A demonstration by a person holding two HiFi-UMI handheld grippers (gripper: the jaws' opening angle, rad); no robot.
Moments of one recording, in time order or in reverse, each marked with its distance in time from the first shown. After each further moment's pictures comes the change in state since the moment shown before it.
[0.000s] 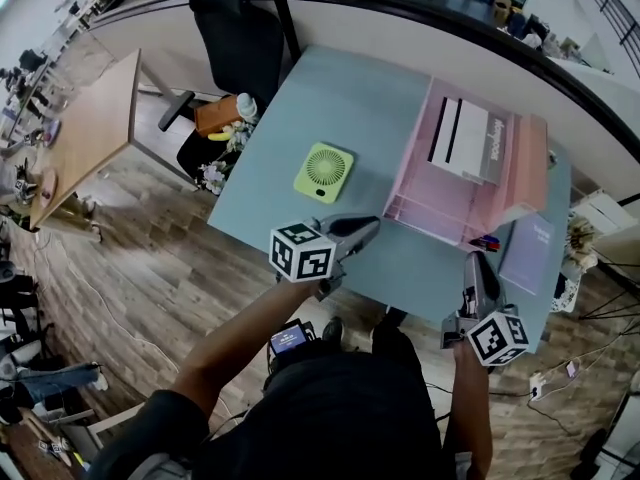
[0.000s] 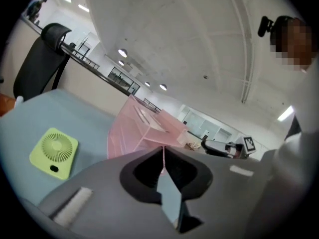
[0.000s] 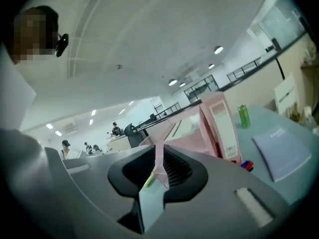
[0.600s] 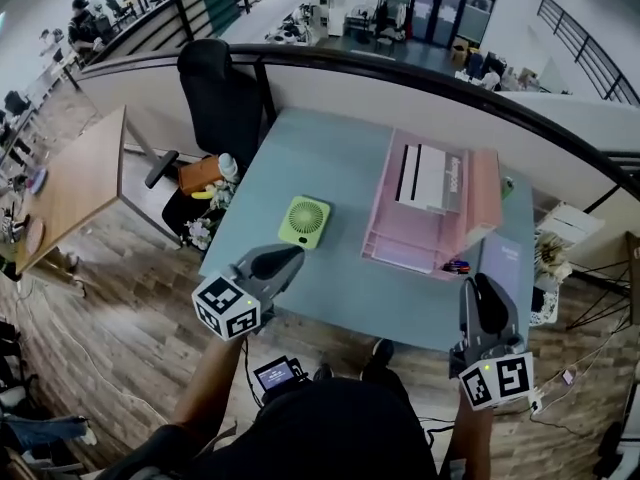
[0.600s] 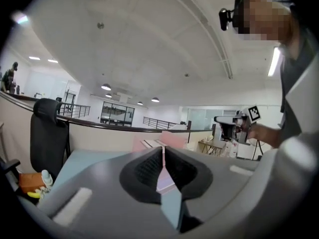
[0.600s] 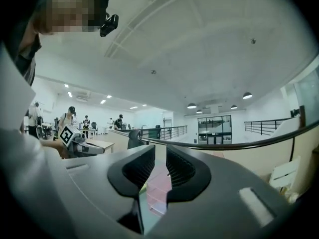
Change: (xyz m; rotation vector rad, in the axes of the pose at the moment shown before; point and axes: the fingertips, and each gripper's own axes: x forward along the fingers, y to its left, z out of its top) left arm -0.139 -0.036 0.084 0.443 -0.142 0.116; right arm -0.071 0.118 0.109 -0.498 -0.149 0.026
